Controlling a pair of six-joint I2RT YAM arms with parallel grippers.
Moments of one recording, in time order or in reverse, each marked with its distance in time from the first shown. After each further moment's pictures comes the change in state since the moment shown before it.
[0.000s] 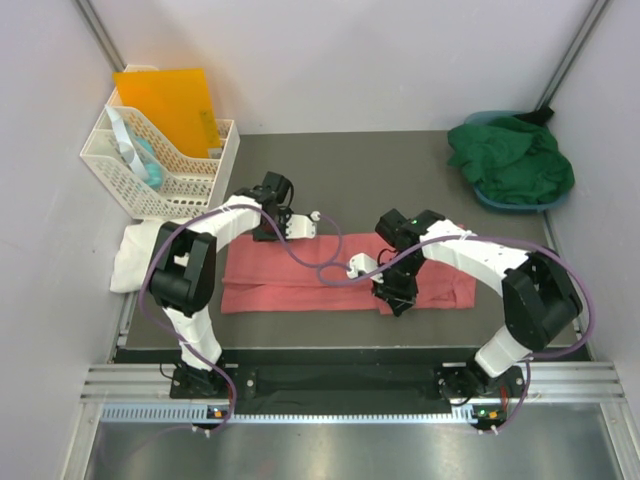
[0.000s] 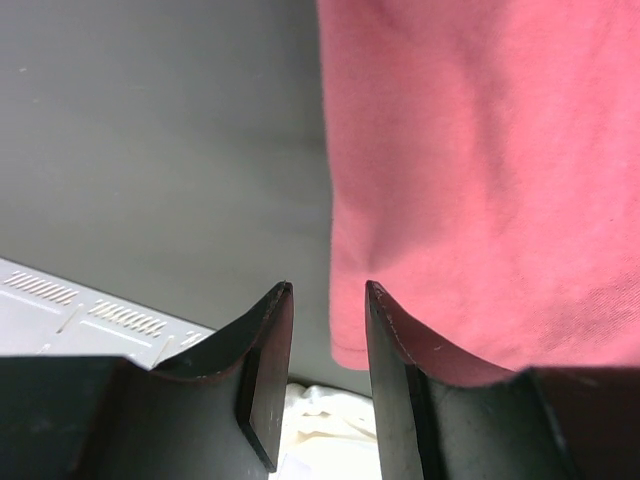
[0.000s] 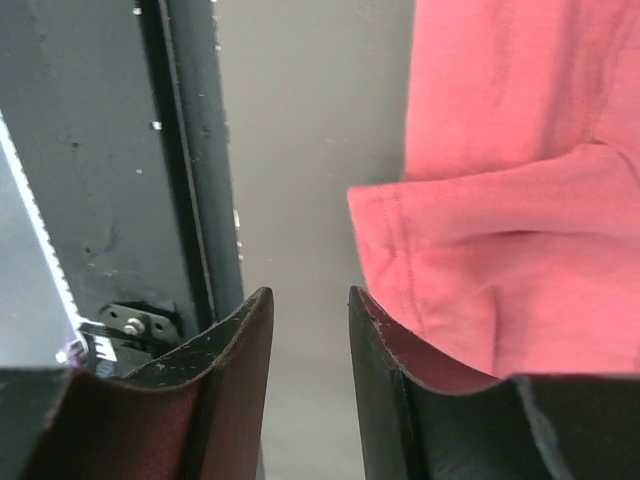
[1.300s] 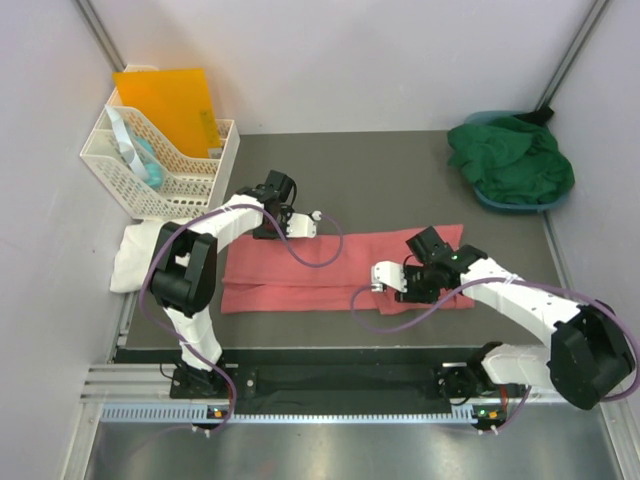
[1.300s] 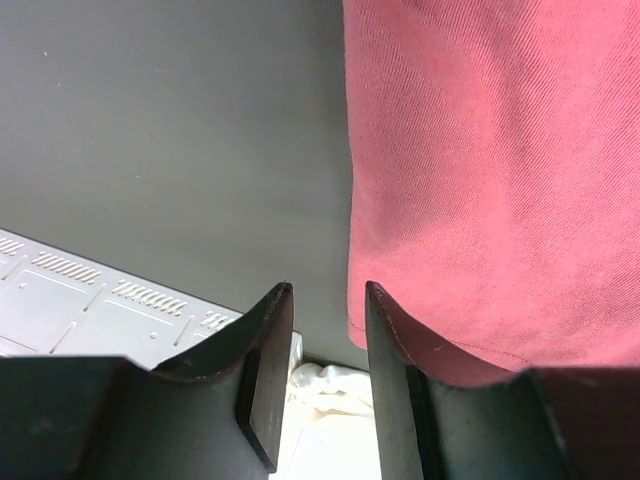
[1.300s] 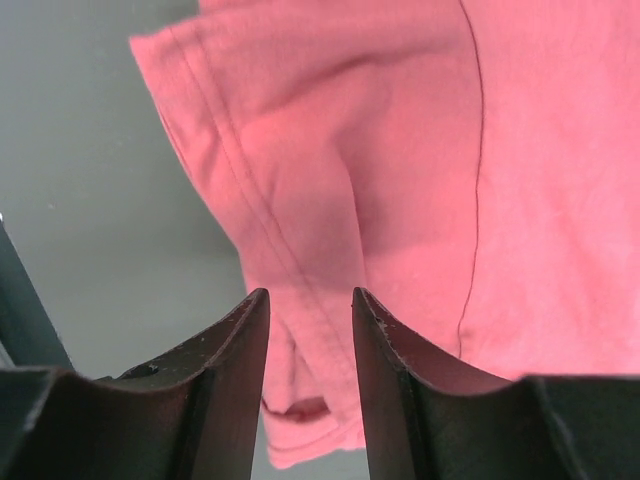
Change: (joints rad) left arm -0.018 0.000 0.022 -0.007 -0.066 0.011; right arm -0.081 -0.373 -0.360 0.376 0.314 -0.095
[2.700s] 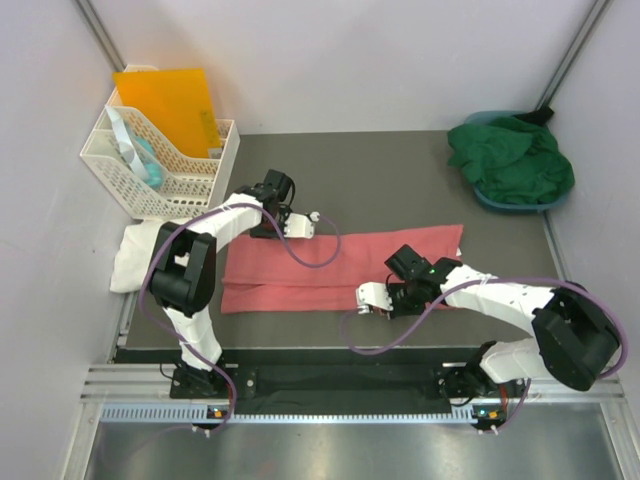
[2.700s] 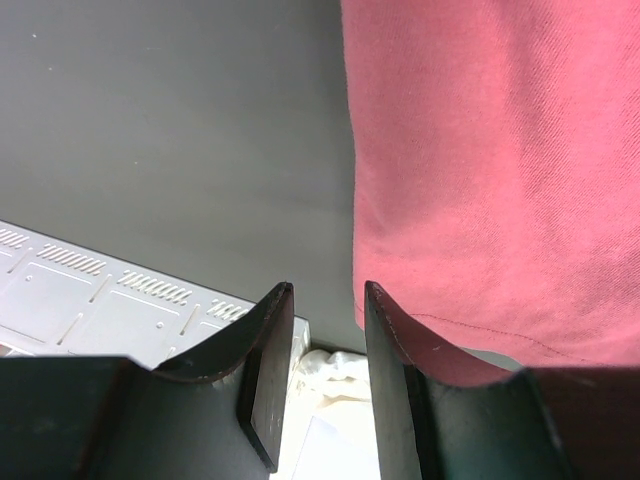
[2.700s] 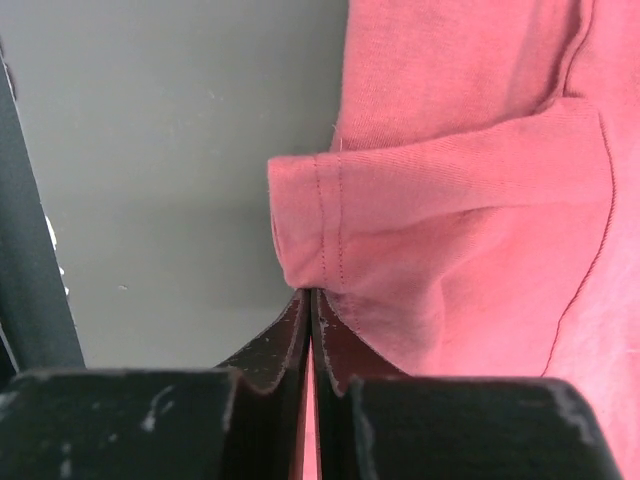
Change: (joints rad) left arm 0.010 0.000 0.007 -0.020 -0.023 0.037; right arm 0.182 0.109 -0.066 0.121 0.000 0.036
